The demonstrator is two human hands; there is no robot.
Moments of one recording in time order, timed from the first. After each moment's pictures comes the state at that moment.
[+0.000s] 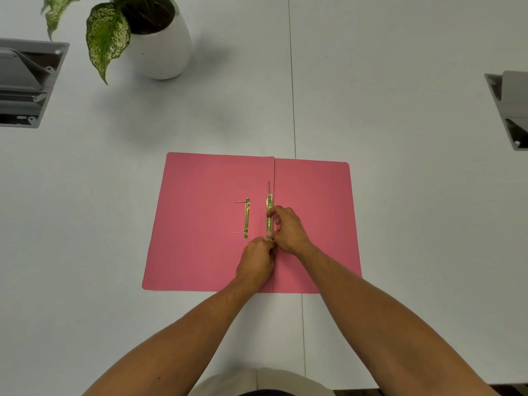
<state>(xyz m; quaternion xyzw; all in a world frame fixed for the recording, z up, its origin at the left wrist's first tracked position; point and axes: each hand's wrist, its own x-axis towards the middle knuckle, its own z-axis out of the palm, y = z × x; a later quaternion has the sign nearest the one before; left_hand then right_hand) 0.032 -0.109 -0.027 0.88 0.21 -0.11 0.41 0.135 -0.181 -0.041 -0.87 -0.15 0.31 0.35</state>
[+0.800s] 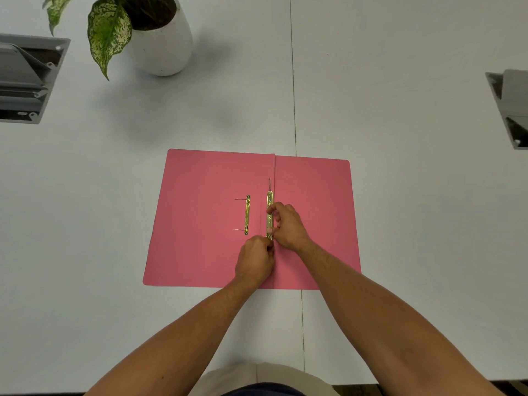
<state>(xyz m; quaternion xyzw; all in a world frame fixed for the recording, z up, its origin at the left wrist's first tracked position) 0.028 -0.110 -0.027 0.88 0.25 -0.11 0.40 0.135 -0.180 -0.042 -0.87 -0.16 0.31 0.34</state>
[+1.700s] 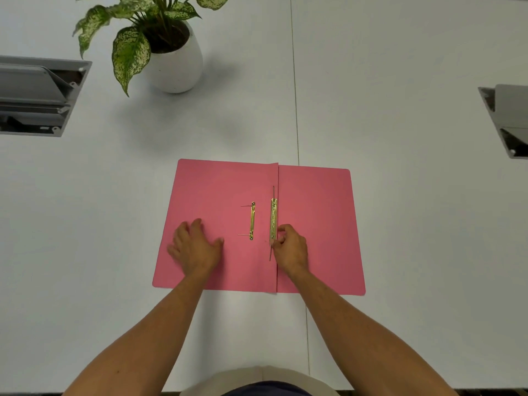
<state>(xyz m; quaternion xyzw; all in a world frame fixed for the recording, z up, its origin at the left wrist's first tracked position) -0.012 -0.001 -0.041 0.84 0.47 -0.04 0.25 0.083 -0.182 -0.026 -0.90 -0.03 0.22 0.36</state>
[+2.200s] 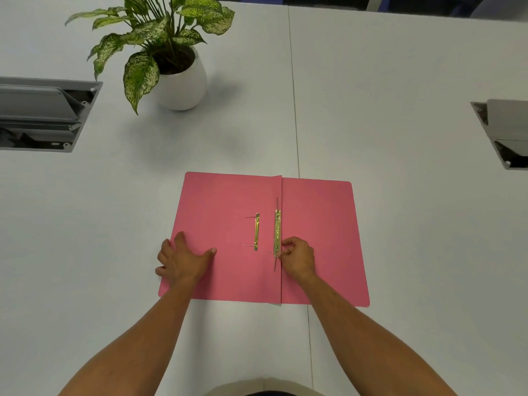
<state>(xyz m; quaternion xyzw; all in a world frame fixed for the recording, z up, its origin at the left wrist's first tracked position) -0.025 0.028 -0.034 0.80 0.54 -0.07 0.26 0.096 -0.192 -0.026 -0.89 0.02 0.27 0.38</state>
